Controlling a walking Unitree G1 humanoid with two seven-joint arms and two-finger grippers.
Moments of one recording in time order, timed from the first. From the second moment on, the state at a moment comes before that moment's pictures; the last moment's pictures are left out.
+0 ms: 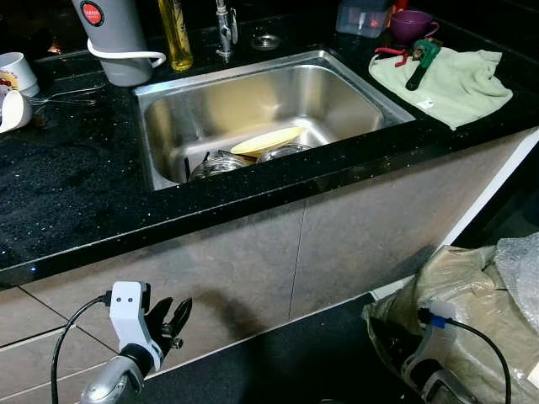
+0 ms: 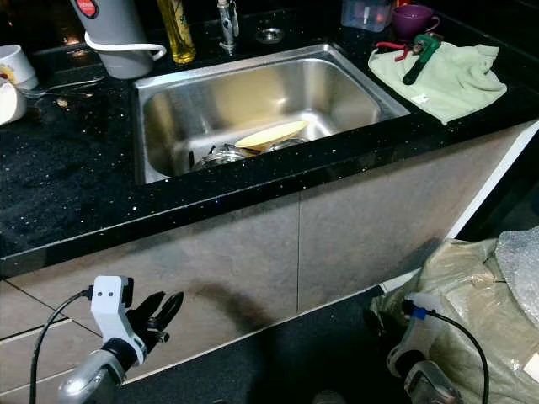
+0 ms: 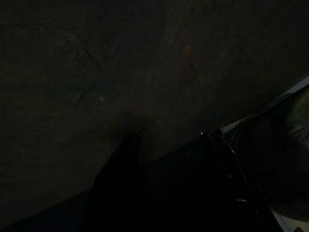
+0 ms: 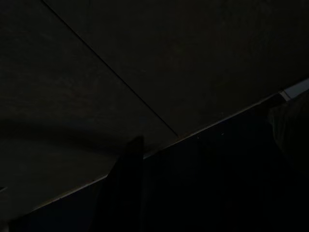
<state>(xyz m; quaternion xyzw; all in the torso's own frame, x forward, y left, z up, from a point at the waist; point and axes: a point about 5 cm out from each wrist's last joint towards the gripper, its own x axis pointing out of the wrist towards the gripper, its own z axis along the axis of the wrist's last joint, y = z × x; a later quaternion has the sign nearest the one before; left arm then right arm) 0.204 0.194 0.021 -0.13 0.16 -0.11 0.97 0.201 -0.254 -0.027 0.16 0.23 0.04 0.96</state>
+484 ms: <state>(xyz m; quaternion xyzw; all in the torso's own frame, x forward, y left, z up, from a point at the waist) 0.203 0.195 0.020 -0.13 0.16 -0.11 0.97 0.201 -0.254 -0.027 0.16 0.23 0.04 0.96</state>
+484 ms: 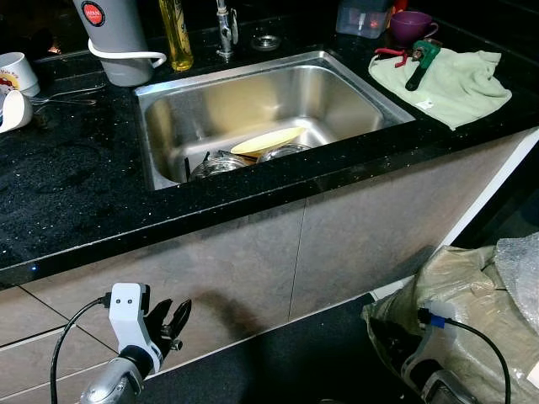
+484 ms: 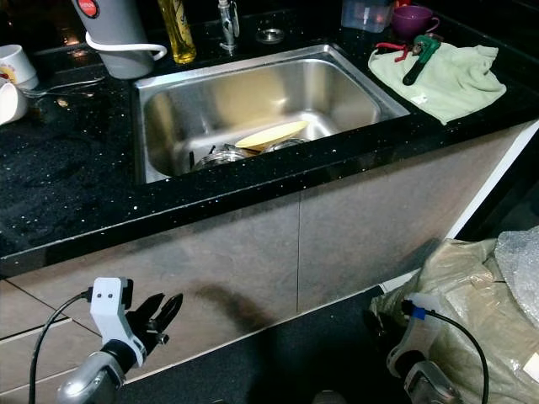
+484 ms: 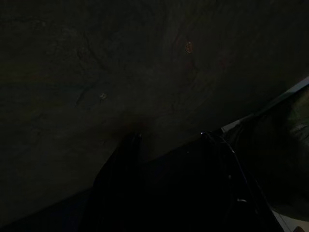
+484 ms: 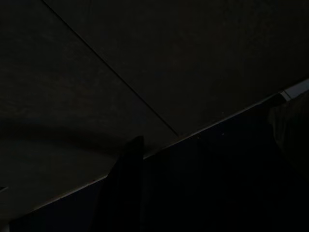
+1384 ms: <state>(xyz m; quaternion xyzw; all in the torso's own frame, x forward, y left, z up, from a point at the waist) 0.204 0.195 0.021 -0.13 0.16 -0.11 0.97 0.203 -0.255 -0.025 0.16 0.23 0.04 0.96</state>
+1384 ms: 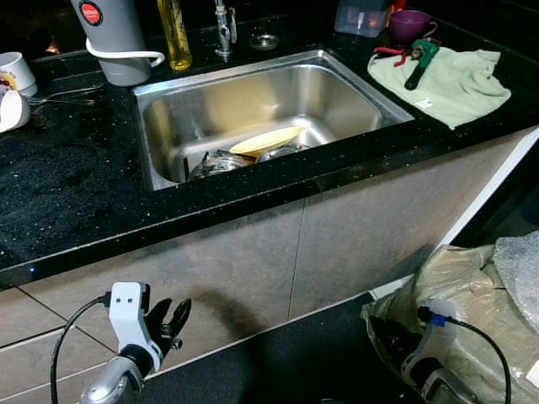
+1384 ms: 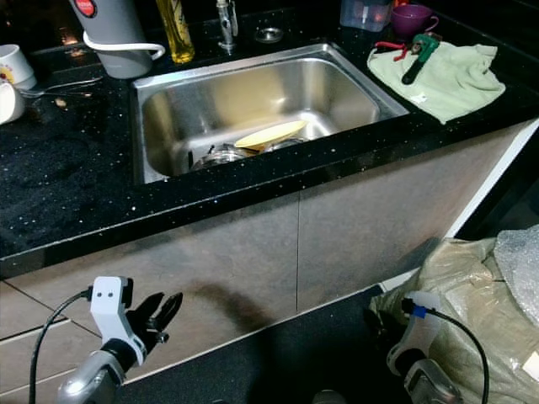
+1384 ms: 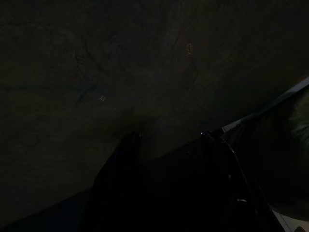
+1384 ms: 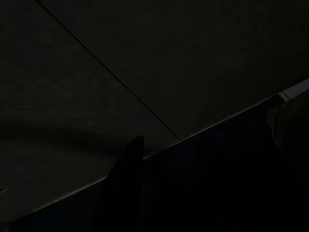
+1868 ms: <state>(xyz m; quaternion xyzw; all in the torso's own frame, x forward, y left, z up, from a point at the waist) 0.204 0.195 0.020 -0.13 0.16 -0.11 0.97 0.203 -0.255 -0.025 0.16 0.23 0.04 0.96</state>
